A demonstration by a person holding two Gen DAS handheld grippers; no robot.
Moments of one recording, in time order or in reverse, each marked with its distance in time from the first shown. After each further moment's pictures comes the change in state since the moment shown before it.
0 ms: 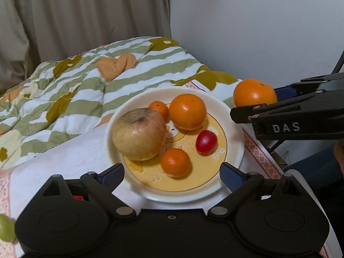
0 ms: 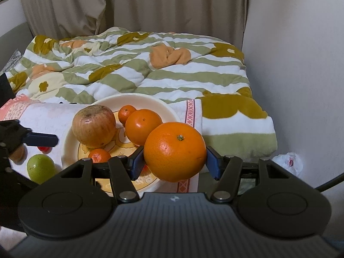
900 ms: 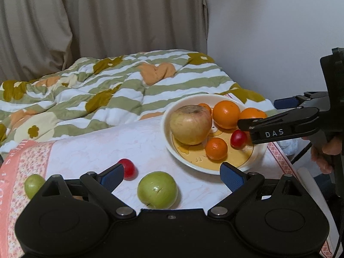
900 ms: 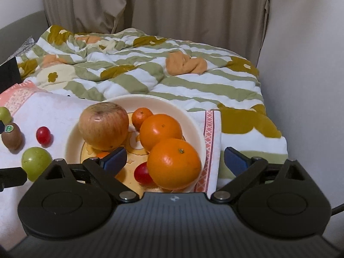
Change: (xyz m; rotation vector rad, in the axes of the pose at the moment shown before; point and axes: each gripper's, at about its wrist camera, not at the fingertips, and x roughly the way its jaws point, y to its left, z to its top) left arm -0.062 0.034 -0.038 -0.151 -0.085 0.133; right arm 0.017 0.022 -0.004 -0.116 -0.066 0.025
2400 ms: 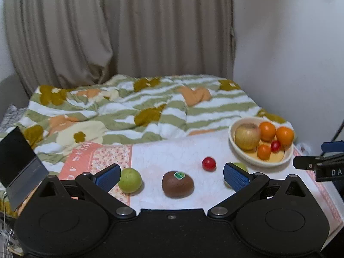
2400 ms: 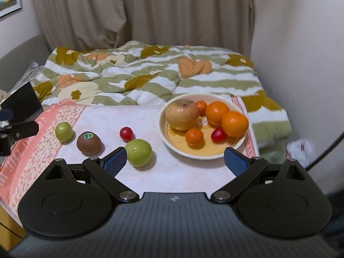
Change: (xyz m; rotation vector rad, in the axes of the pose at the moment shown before) left arm -0.110 0.137 -0.033 -0.045 -0.117 0.065; right arm -0.132 0.136 -0.015 0.201 0.012 -0.039
